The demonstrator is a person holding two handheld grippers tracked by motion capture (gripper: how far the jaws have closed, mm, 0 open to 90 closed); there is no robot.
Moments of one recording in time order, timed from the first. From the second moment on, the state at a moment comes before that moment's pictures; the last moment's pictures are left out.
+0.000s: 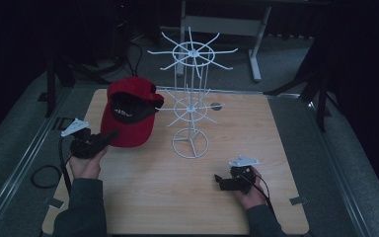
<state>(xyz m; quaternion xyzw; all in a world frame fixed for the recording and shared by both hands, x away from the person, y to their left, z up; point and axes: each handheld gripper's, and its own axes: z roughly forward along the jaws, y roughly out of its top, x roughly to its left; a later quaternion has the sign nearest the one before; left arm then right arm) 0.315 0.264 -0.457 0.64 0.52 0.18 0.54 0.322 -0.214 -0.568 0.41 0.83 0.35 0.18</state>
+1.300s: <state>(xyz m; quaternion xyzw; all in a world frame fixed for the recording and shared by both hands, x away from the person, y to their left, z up) 0.303 0.272 -0.417 0.61 0.50 0.20 0.59 0.322 -0.214 -0.568 0.41 0.83 0.35 0.18</state>
